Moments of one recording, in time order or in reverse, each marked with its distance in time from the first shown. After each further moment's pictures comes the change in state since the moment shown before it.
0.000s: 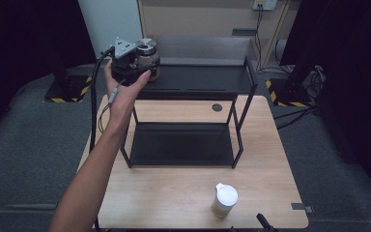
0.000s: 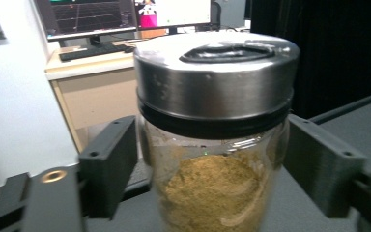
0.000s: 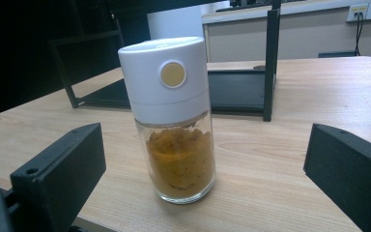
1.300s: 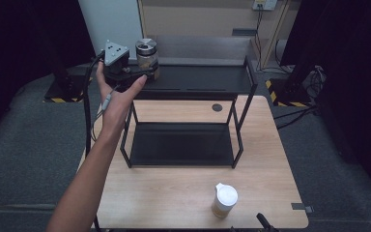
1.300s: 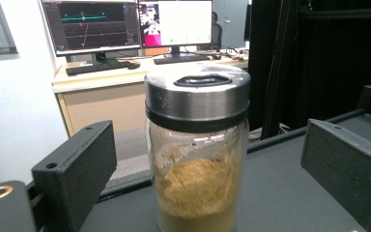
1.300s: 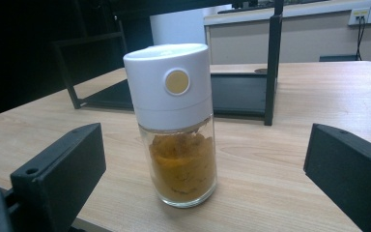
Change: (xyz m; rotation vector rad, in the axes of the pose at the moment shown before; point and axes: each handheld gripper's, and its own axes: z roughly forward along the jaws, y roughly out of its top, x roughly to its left) left arm -0.011 -0.010 -0.037 -0.094 0.024 -0.023; right arm 0.000 0.004 -0.001 -0.005 0.005 -0.012
